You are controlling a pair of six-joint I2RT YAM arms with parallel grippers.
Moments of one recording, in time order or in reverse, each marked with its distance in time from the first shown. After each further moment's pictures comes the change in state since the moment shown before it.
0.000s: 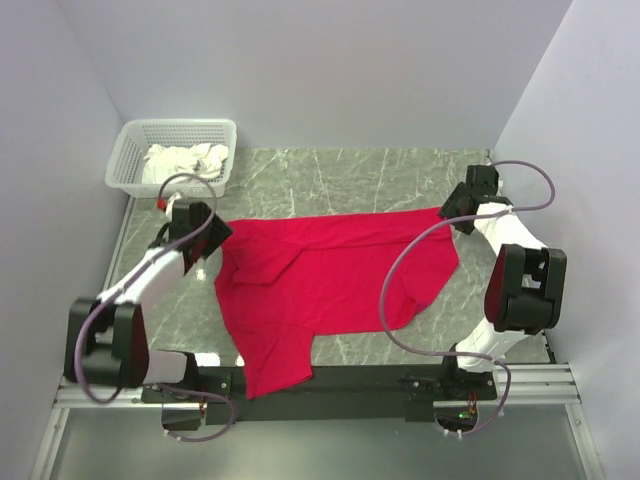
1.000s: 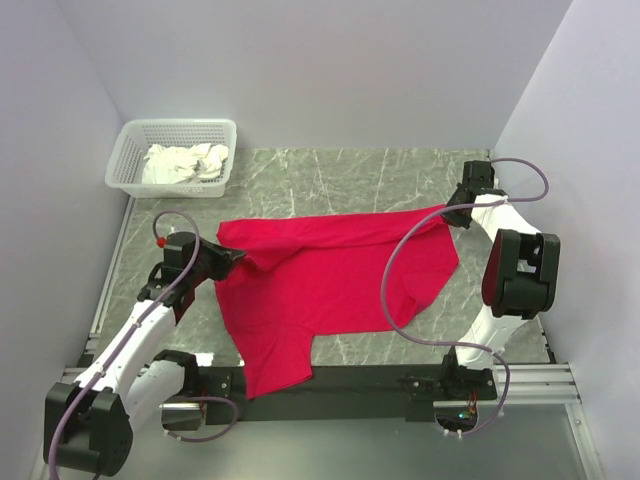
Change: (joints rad) left arm -0.075 -0.390 -0.234 0.016 0.207 -0.407; right arm 0.000 0.108 0.088 -0.019 -0.012 -0.003
